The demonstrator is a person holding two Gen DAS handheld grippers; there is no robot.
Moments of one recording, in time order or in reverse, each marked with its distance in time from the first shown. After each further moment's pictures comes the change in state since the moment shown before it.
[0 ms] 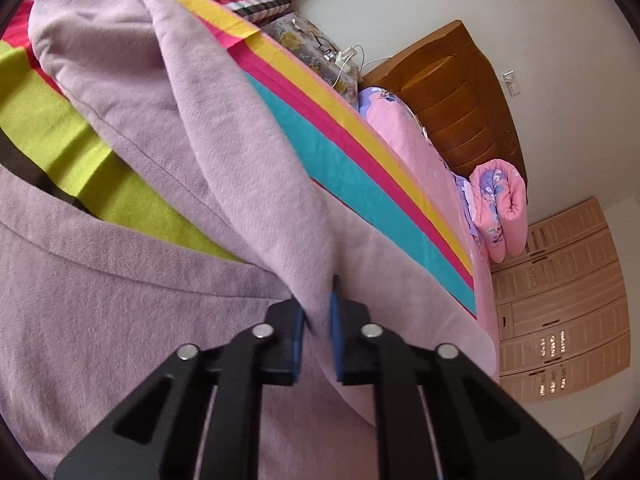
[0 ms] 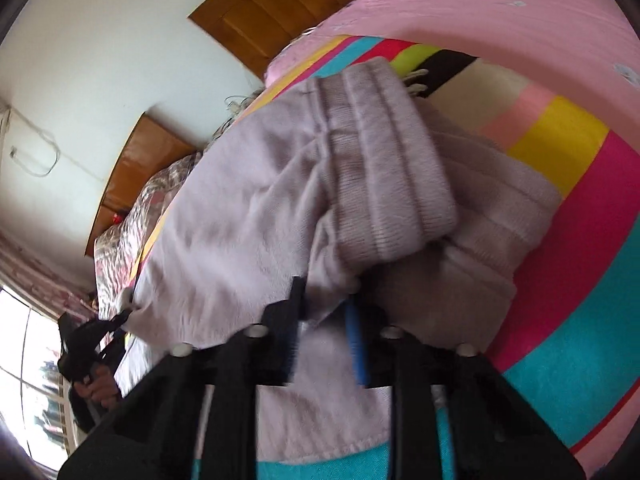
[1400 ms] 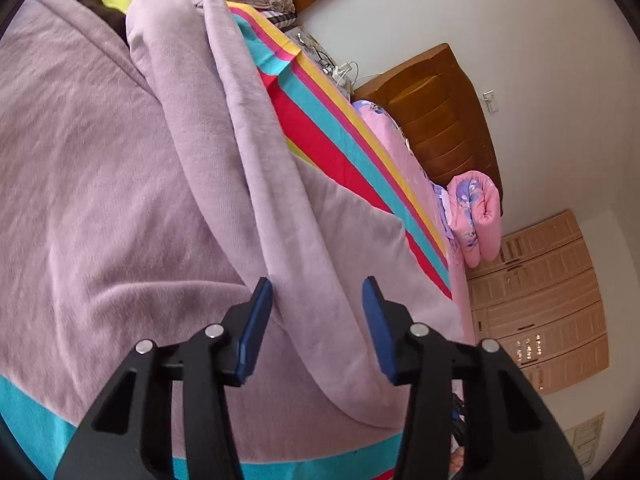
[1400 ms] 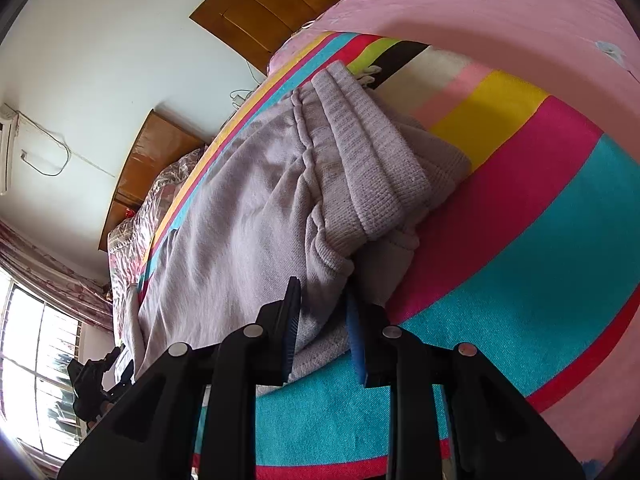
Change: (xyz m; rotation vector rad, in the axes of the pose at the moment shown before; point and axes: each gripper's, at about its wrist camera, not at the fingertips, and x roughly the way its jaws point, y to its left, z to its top) left arm -0.101 0.060 -0.069 -0.042 -0.040 -0.084; right arm -0.037 -0.043 -0.019 0.001 0.055 0.048
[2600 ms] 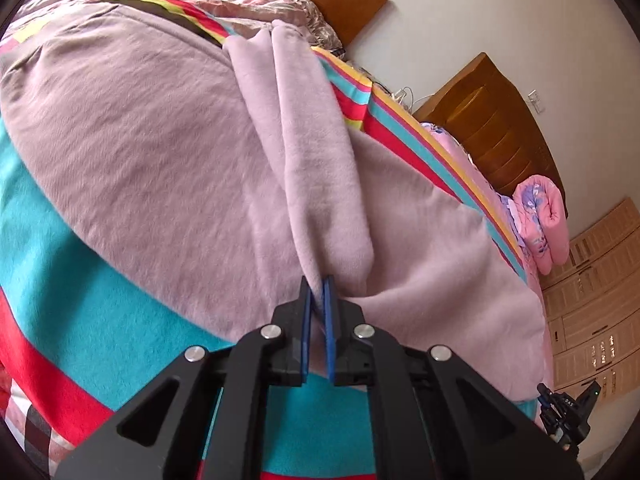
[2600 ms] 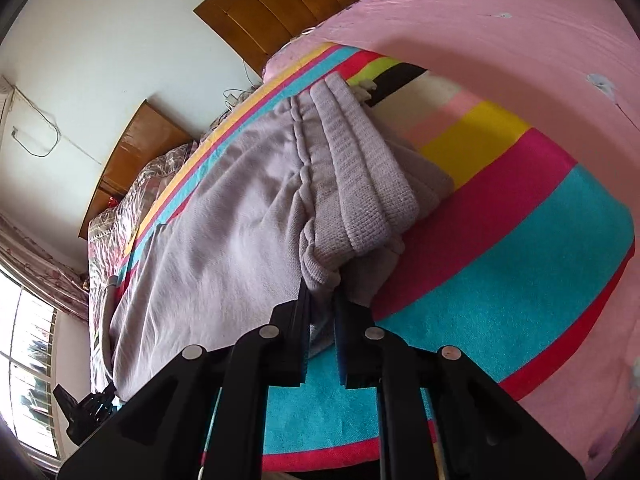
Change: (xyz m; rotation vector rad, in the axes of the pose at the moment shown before) left arm -0.061 0.042 -0.040 0.073 -0.138 0.266; right arm -0.013 0.011 0.007 -0.074 -0.024 -0.081
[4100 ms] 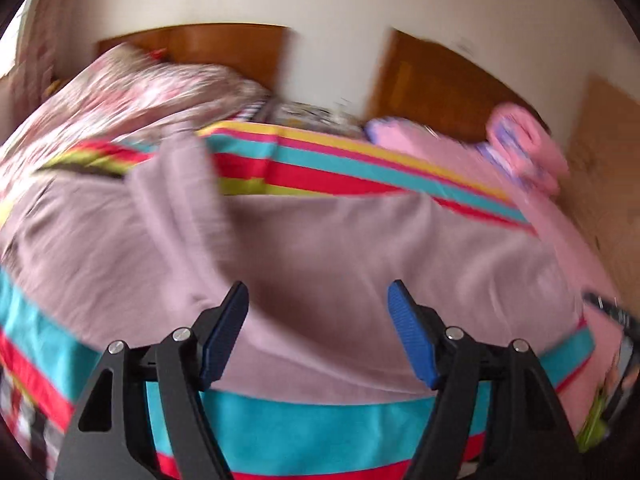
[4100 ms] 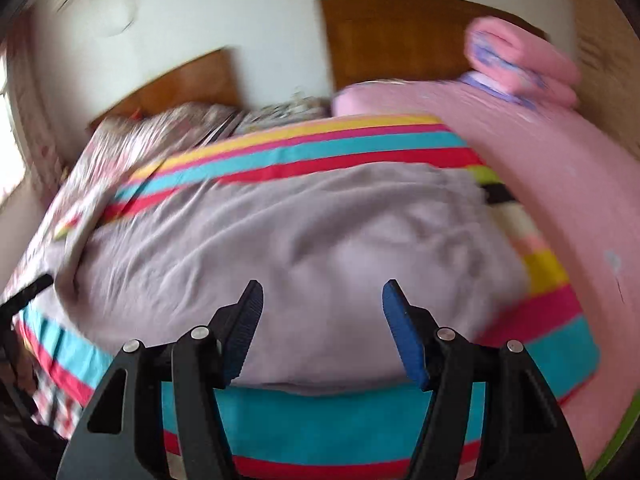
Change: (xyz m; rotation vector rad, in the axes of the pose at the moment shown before) left arm -0.015 -0.130 -0.026 0.527 -0.104 0.073; right arm -0.005 0.129 -0.044 -0.568 -0.100 -0.111
